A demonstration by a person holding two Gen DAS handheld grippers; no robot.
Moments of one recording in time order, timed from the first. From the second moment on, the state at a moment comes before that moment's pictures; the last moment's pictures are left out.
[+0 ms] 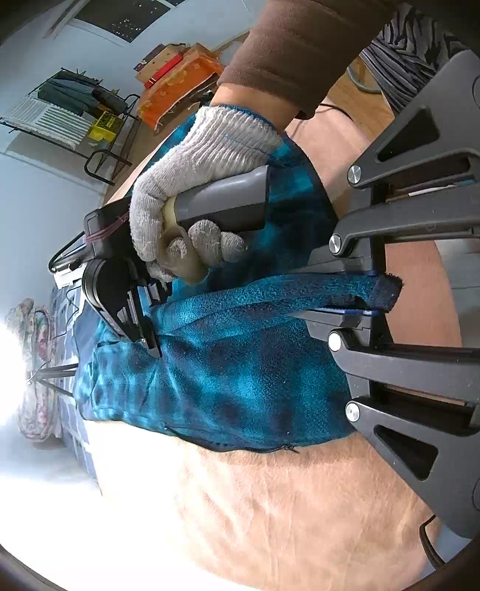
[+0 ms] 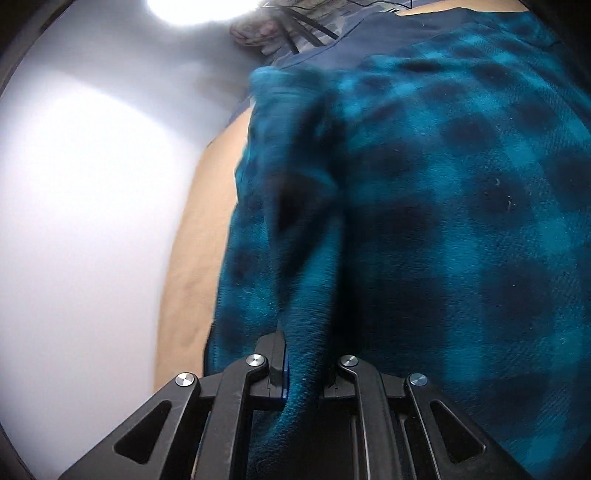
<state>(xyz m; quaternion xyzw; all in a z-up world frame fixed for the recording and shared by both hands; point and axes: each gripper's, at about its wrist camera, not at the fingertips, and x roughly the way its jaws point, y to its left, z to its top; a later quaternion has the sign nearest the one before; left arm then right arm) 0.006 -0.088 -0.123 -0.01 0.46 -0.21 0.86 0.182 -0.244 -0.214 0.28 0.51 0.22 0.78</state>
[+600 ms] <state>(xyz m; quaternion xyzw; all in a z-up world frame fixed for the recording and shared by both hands) -0.027 -0.023 -0.085 -0.10 0.45 -0.25 0.85 0.128 -0.249 -0.146 0.09 0.49 0.17 0.85</state>
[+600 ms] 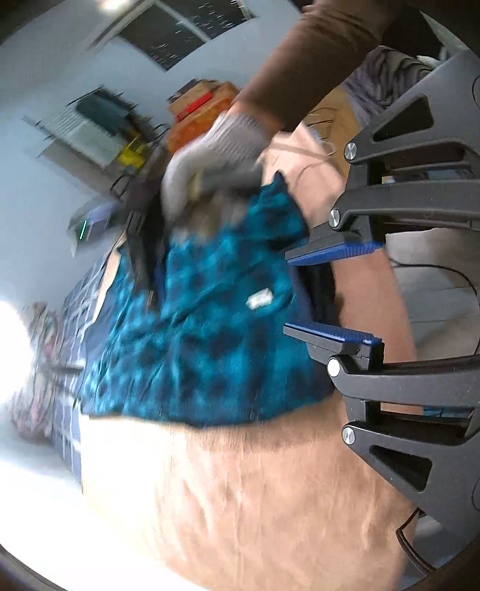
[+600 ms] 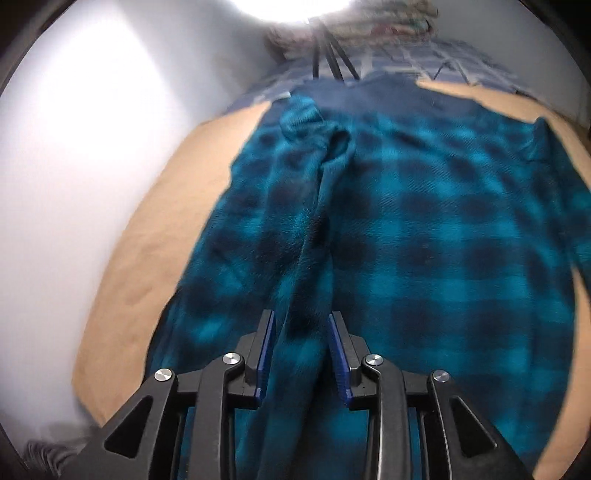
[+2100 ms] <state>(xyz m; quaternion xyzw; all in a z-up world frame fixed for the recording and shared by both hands) 0.025 -0.152 -0.027 0.09 0.37 -0.13 0.91 -0.028 -0.524 -0.118 0.11 0.38 -0.11 0.91</state>
